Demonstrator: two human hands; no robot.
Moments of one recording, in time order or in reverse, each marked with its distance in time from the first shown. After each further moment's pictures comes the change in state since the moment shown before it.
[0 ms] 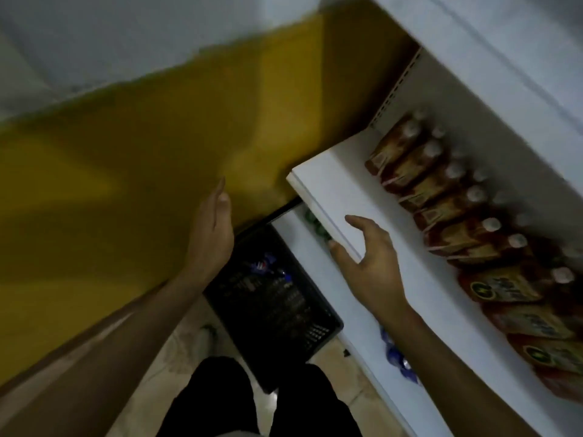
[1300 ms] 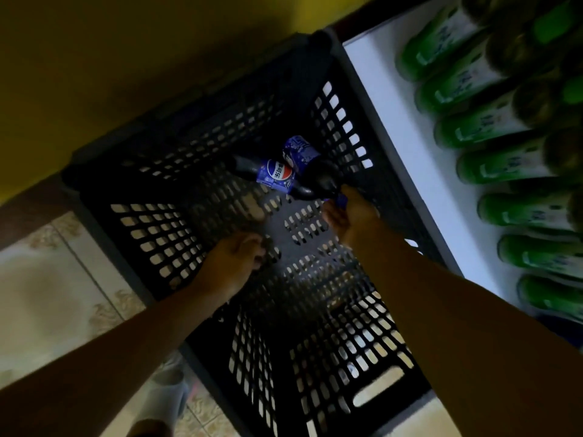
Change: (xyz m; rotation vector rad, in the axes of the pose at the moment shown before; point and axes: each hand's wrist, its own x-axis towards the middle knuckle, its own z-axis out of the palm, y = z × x) left_hand 0.078 -0.574 0.218 -0.049 -0.366 -0.747; right_hand 0.122 0.425 0.498 0.903 -0.008 1.331
